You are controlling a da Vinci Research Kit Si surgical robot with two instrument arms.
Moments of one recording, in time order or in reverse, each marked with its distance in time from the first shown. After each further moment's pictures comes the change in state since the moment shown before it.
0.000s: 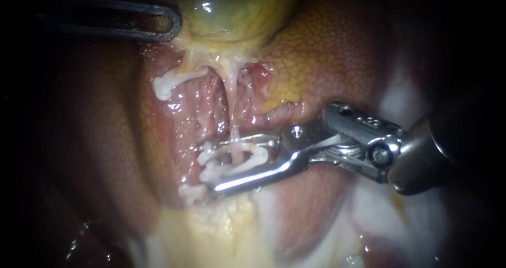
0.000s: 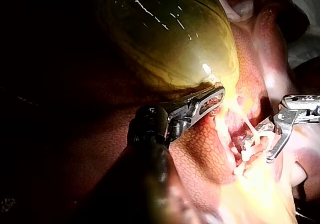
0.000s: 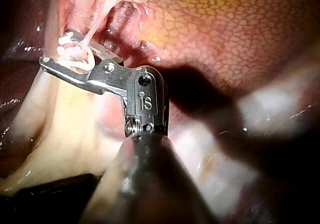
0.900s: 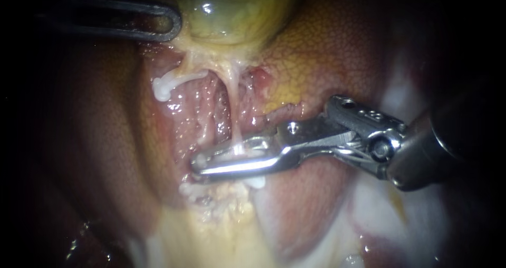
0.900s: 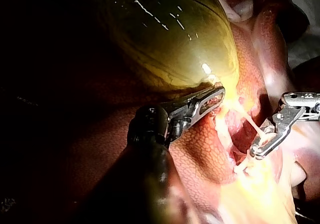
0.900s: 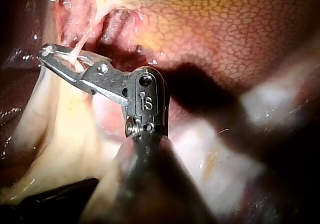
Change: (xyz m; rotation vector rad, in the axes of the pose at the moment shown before) right arm 0.000 0.000 0.000 -0.004 0.004 0.065; left arm 0.000 0.000 0.000 0.000 0.000 0.000
